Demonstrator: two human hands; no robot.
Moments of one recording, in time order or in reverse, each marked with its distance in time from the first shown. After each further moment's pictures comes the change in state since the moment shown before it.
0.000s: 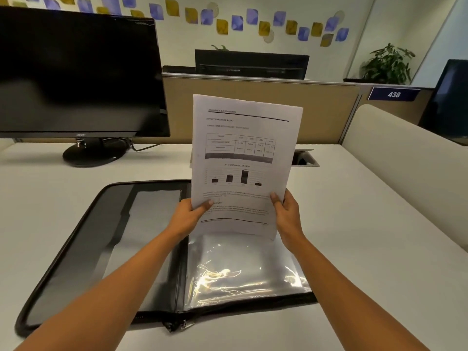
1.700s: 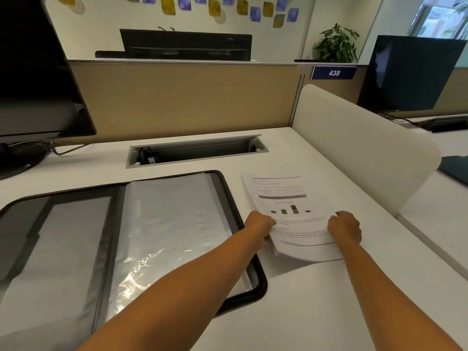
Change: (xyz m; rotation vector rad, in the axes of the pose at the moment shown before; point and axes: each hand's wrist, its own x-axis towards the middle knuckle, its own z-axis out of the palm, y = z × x) left_hand -0.009 0.069 0.269 -0.158 -0.320 -0.616; right_hand 0.023 0.039 -0.244 -0.892 0.538 0.592
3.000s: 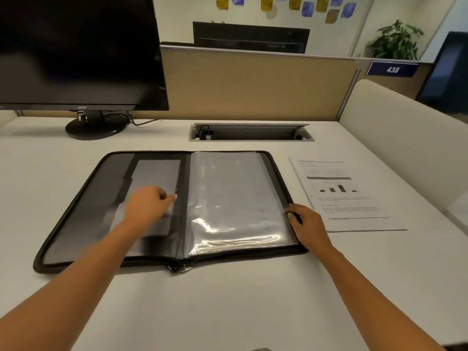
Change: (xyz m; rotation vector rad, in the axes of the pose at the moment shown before) left_hand -0.132 -0.077 -0.301 0.917 0.727 0.313; right_hand -0.172 -0.017 0.060 0.104 -0.336 -0.857
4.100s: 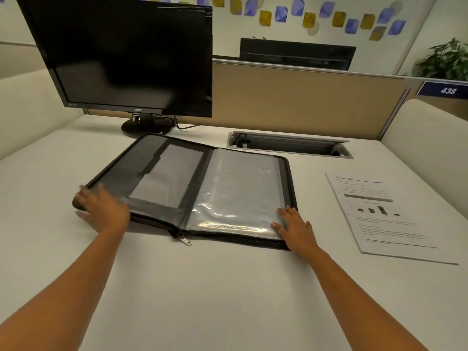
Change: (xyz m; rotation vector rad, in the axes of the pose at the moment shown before) left_hand -0.008 -0.134 -0.028 -0.115 0.514 -0.526; right_hand 0.022 -0.051 0.070 -0.250 -0.318 -0.064
